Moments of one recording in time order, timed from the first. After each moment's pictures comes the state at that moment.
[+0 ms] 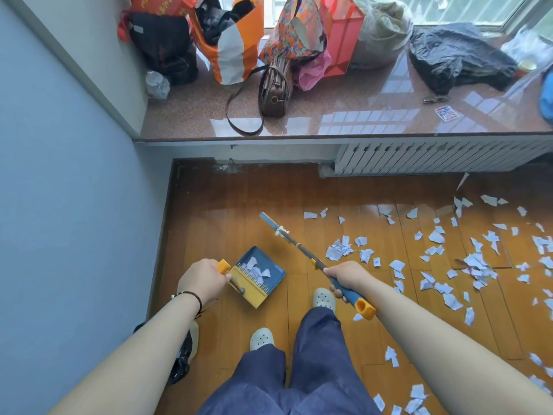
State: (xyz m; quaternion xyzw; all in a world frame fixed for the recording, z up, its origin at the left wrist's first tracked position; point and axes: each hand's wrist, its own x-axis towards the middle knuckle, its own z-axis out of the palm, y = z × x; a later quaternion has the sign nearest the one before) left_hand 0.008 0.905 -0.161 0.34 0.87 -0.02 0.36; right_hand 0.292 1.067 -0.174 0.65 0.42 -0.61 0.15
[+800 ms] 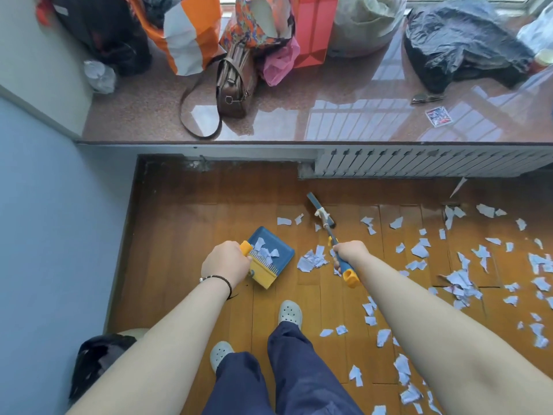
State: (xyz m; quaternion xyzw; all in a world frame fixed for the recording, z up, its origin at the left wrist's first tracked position) left_hand 0.155 1.181 -0.195 0.31 0.89 -0.04 0.33; right_hand 0.380 1.344 -0.246 0.71 0.43 -0.54 0.16
